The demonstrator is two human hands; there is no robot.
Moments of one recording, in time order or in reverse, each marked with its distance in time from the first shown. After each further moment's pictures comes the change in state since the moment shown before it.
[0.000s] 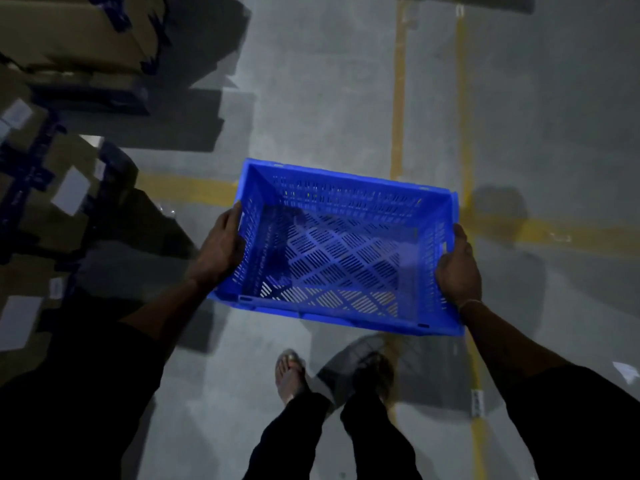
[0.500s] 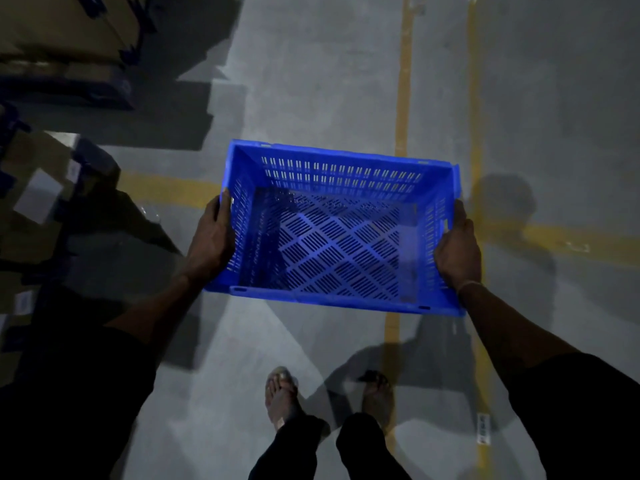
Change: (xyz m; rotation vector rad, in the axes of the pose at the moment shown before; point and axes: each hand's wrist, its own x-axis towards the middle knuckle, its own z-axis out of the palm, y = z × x) left_hand 0.091 -0.012 0.041 -0.096 0.110 -0.156; right_hand 0.112 -0.016 0.034 -0.073 0.056 -0.106
